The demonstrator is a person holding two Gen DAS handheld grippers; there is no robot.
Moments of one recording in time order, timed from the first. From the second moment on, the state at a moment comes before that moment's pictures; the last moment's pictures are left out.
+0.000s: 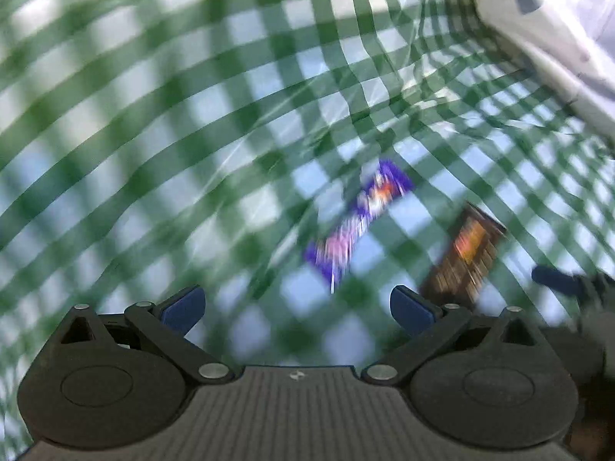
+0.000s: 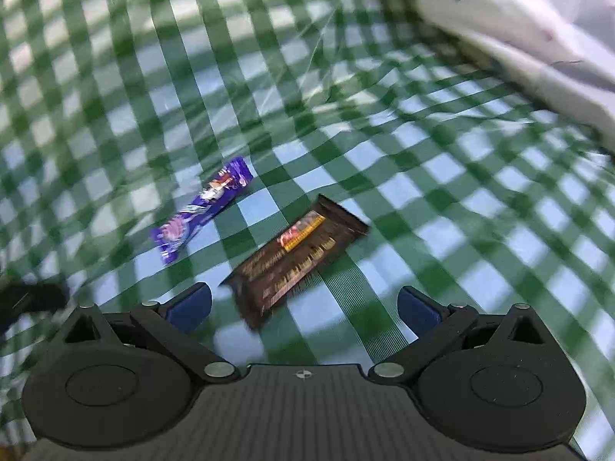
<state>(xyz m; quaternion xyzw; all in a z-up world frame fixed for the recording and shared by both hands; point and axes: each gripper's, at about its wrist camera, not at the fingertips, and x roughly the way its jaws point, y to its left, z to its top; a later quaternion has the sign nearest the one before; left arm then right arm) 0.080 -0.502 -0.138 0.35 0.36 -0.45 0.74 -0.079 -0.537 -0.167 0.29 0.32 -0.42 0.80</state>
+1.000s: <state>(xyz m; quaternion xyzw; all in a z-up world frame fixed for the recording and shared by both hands) 0.094 -0.349 -0.089 0.24 0.43 -0.42 0.76 -0.130 -0.465 -0.135 0.23 0.30 -0.35 0.85</state>
